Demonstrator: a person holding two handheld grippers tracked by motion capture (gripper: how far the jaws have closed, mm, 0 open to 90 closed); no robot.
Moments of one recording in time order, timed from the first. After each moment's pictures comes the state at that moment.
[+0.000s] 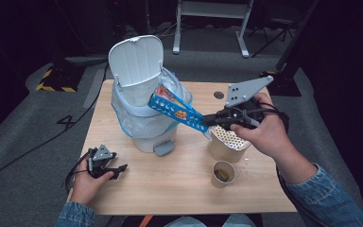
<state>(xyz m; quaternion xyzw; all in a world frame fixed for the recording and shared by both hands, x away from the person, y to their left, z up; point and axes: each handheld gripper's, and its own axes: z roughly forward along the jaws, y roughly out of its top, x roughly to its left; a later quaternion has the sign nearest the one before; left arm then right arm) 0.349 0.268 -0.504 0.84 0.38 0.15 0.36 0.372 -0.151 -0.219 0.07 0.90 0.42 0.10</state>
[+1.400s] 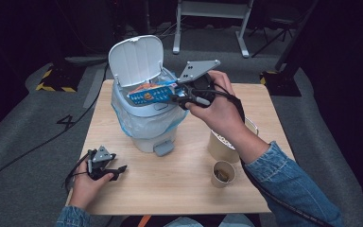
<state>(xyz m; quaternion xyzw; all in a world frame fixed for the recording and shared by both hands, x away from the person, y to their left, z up) 0.344 0.268 -0.504 0.84 0.38 0.15 0.35 0.416 -0.063 -0.217 0.12 0.87 0.40 0.25</state>
